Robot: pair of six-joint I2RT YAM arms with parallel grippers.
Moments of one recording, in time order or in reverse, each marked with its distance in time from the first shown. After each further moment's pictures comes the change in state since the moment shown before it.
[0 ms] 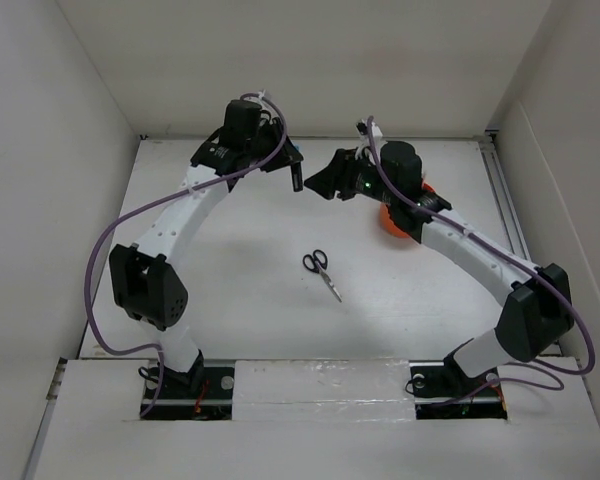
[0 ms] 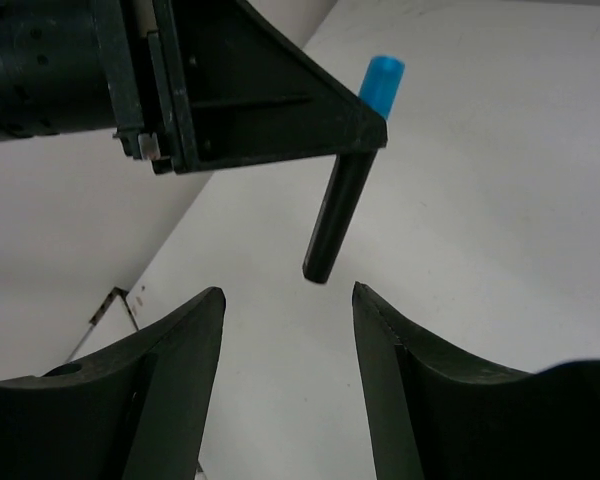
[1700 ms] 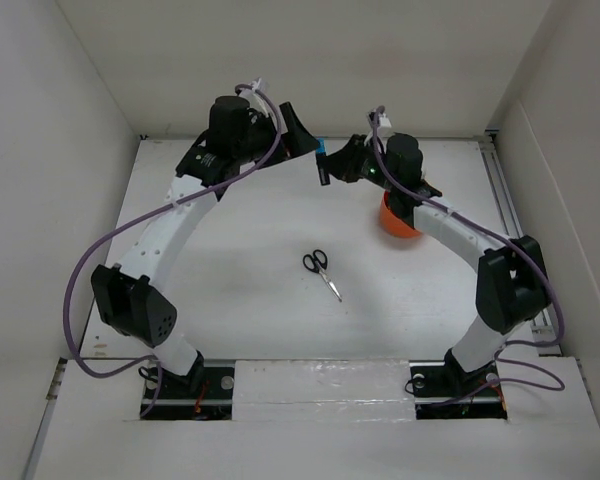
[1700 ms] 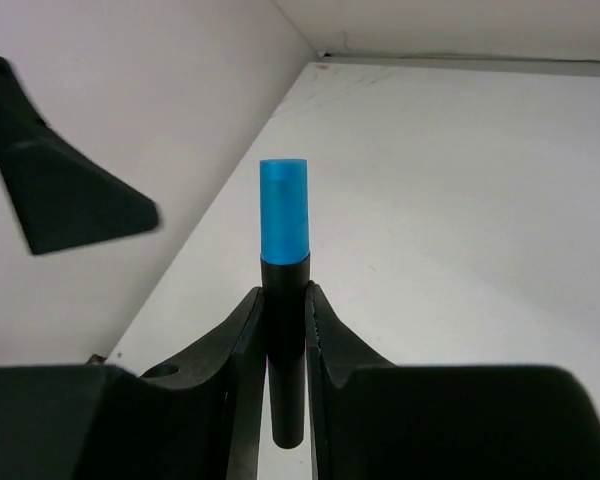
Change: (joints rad) left arm -0.013 -0.115 -0.058 0.108 0.113 -0.008; right arm -0.108 0.192 0.025 0.288 -0.042 0.085
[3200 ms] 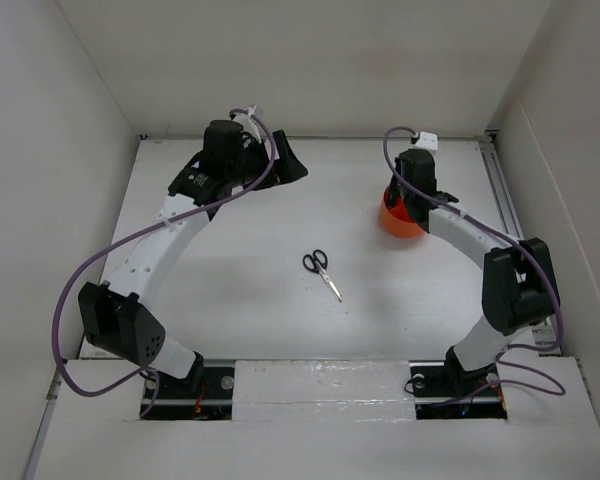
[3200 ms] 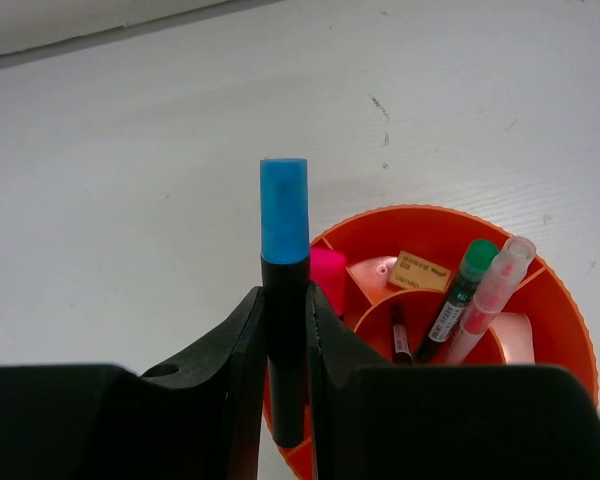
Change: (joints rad) left arm 0.013 -0.133 -0.197 -0.032 -0.035 0.085; right arm -0.138 -0.039 -0.146 -0.299 0.763 -0.288
